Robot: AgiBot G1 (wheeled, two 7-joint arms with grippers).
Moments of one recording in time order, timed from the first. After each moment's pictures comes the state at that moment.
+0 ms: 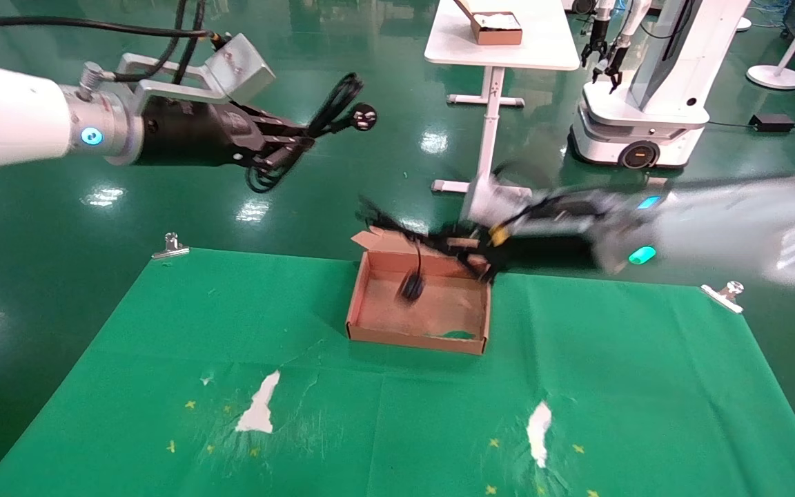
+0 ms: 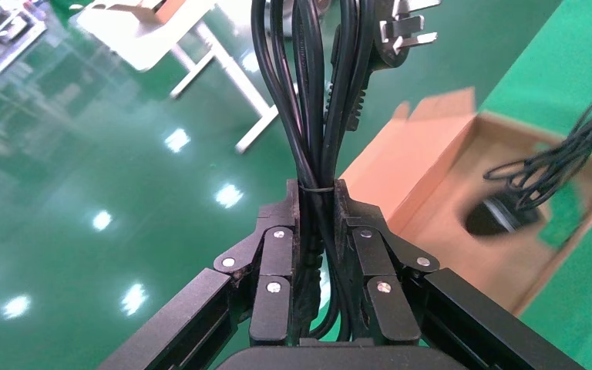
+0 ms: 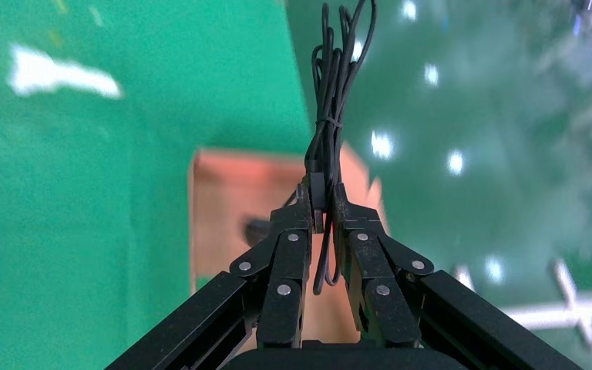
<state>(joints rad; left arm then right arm) -2.08 1.25 0.64 0.01 1.56 1.08 0.20 1.81 -1.24 -0.61 0.10 -1.44 -1.06 -0.49</state>
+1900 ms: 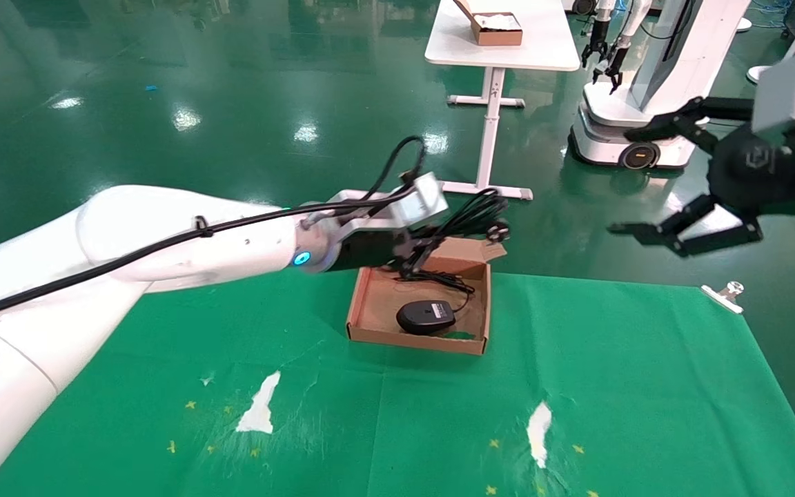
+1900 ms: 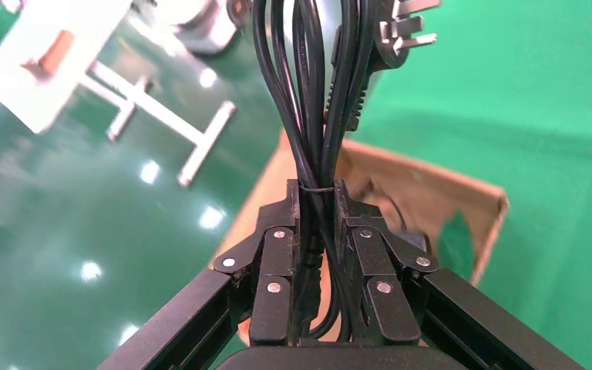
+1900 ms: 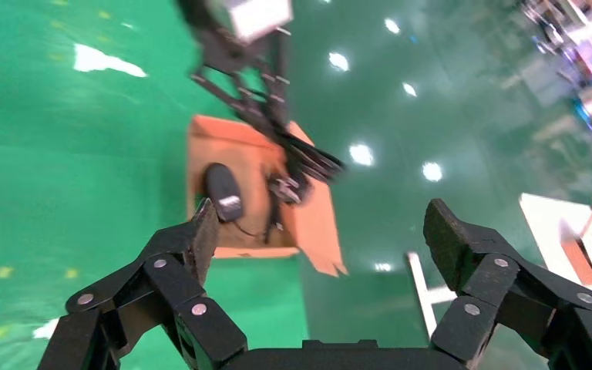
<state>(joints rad) -1.76 1.38 1.07 -0.55 1.50 0.70 -0.20 2.04 -0.82 -0.61 0.33 -1.40 -1.55 -0.39</state>
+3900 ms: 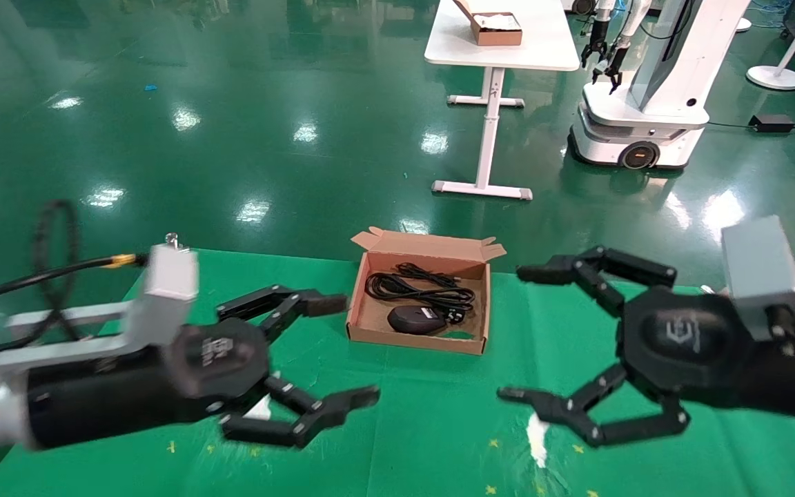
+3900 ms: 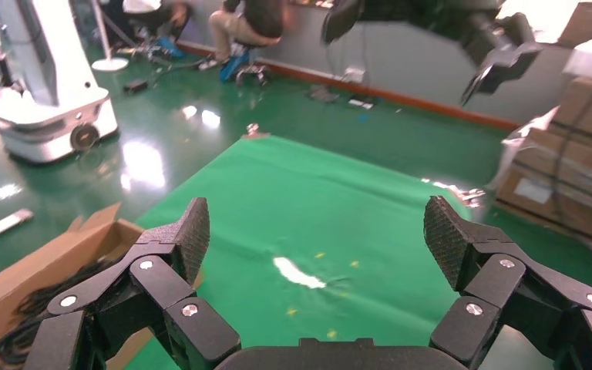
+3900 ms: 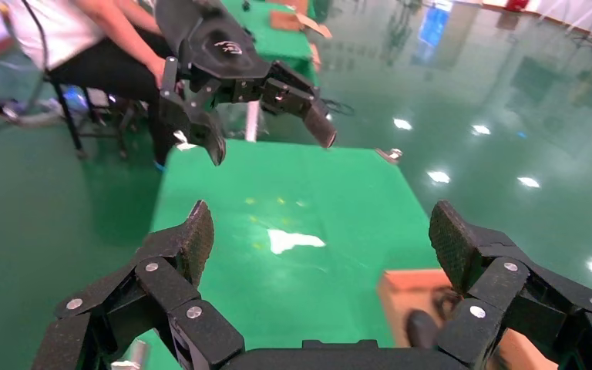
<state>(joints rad) -1.21 0.77 0.44 -1.14 0.88 1.33 -0.19 1.30 -0.66 -0.36 1.07 -0.88 -1.51 0.06</state>
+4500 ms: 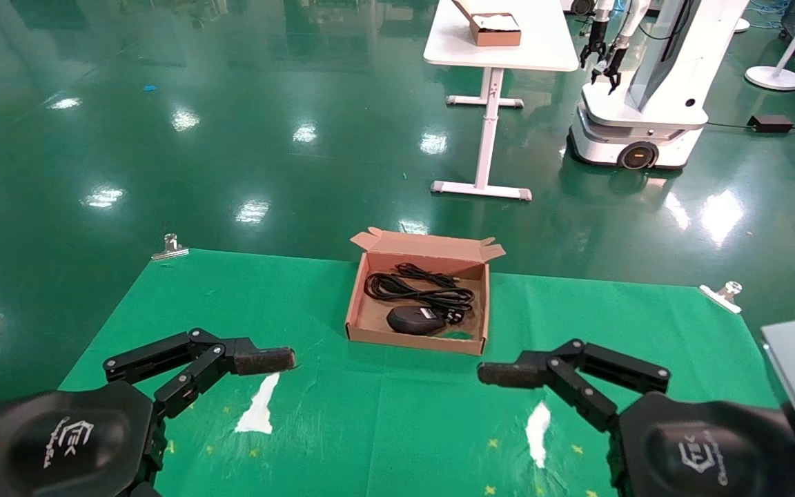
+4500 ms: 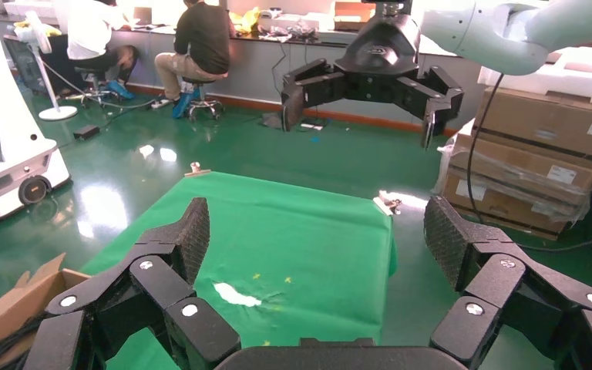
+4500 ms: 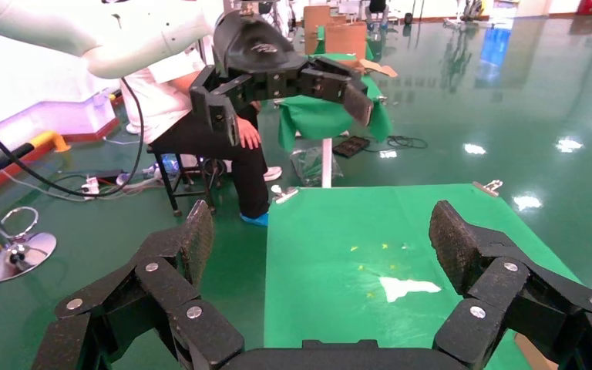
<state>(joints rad) -1.07 0.61 0.27 -1.29 0.72 1.50 -0.19 1.06 -0.61 -0.28 1.29 -0.72 -1.49 0.19</state>
